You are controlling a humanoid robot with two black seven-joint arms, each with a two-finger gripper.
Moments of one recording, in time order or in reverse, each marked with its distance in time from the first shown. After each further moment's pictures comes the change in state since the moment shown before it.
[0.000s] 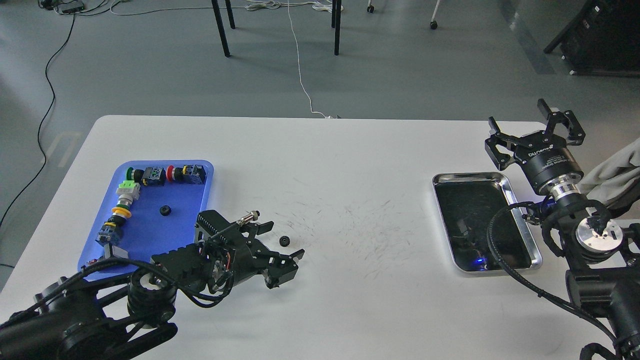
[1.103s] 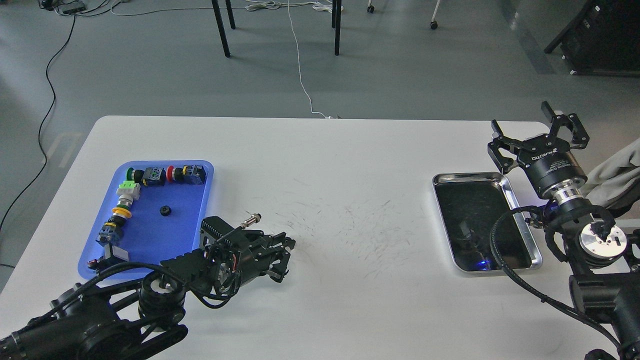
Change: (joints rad) left arm 0.012 -0.054 -0.002 0.111 0.000 0.009 0.001; right arm -0.026 -0.011 0.002 0.016 0.001 0.030 0.000
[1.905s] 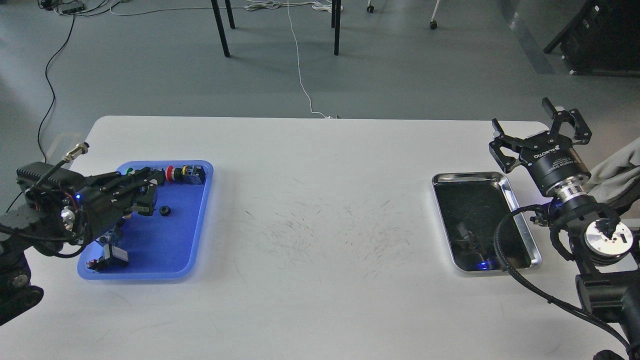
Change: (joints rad) left arm 0.071 0.585 -0.131 -0.136 -0.397 0.219 -0.030; right arm 0.002 -0.030 -0.033 0.014 -0.004 -0.003 0.000
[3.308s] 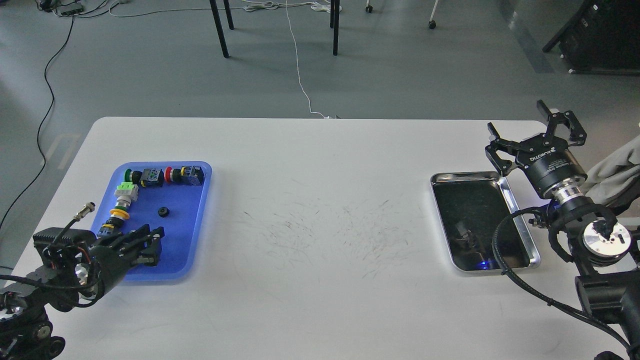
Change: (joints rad) left arm 0.153 -0.147 -0.004 0.120 -0.006 0.029 0.001; right arm 0.000 -0.006 -0.023 -0.002 -0.010 0.002 0.000
